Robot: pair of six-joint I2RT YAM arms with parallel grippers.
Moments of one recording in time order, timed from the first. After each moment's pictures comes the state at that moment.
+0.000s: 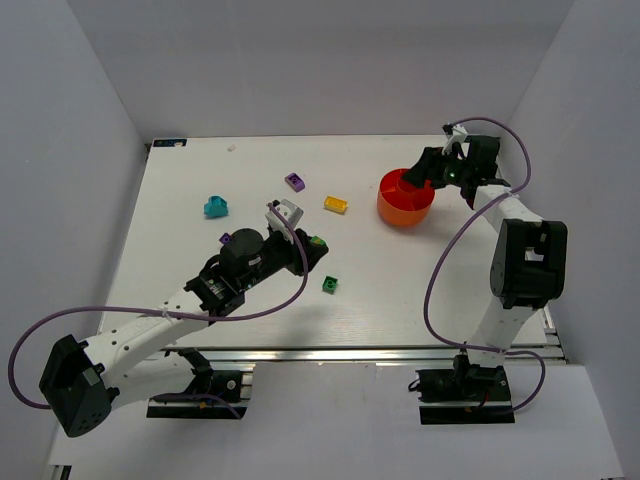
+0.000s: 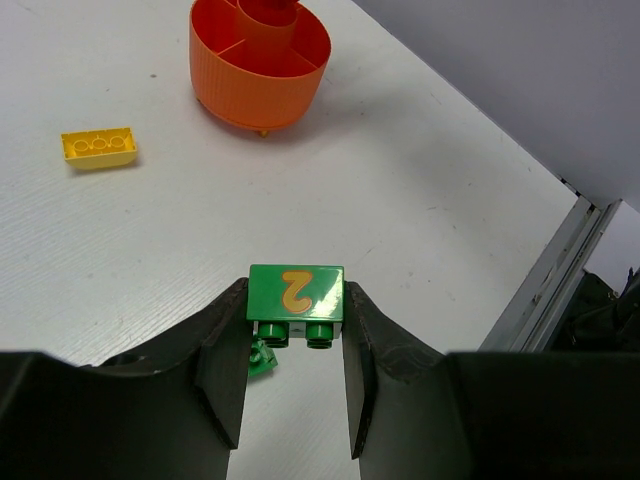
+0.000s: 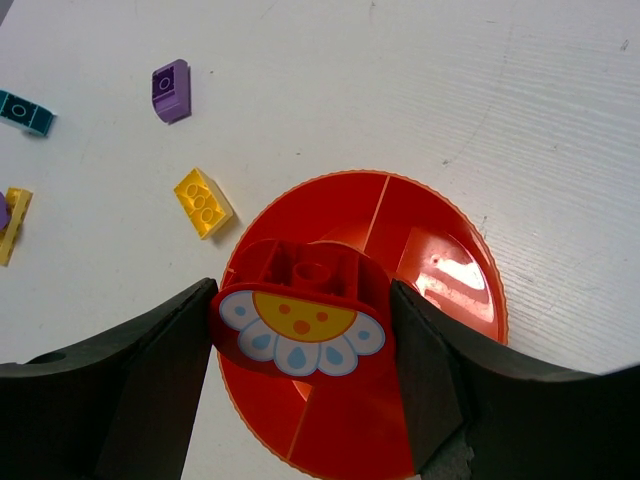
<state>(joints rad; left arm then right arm) -0.81 1.02 0.69 0.18 0.06 -0.27 -0.02 1.84 1.30 0.05 -0.71 0.09</state>
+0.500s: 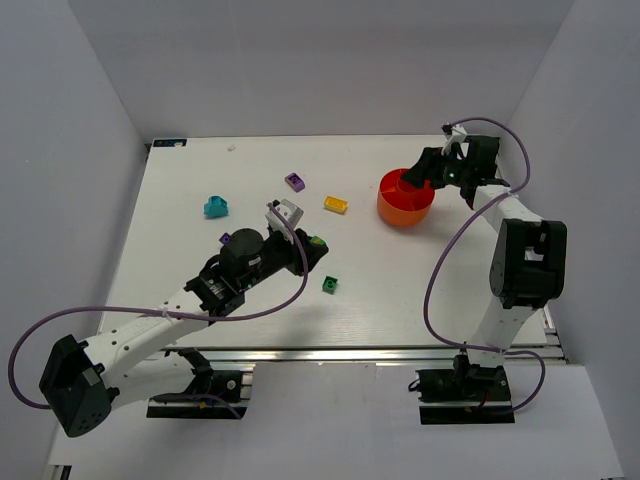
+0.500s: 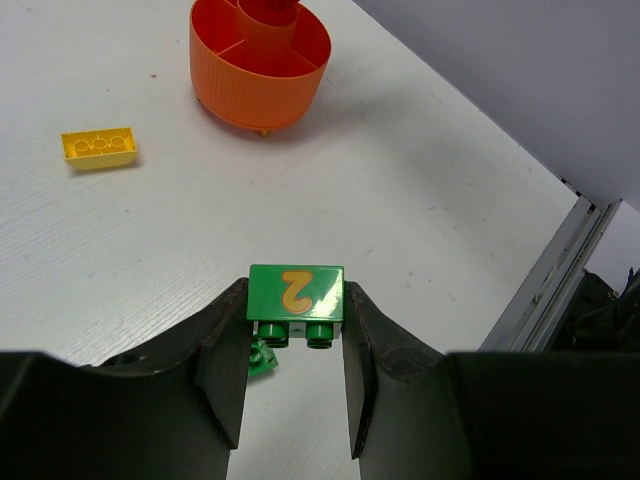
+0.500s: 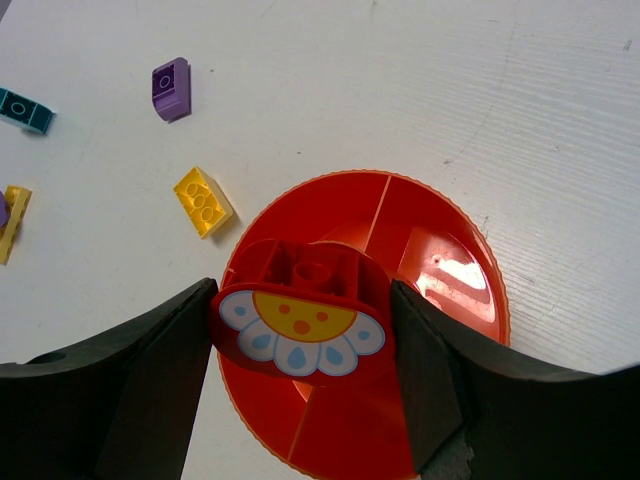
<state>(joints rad) -0.81 1.02 0.69 0.18 0.06 -0.27 -0.02 1.84 1.30 0.05 -0.71 0.09</state>
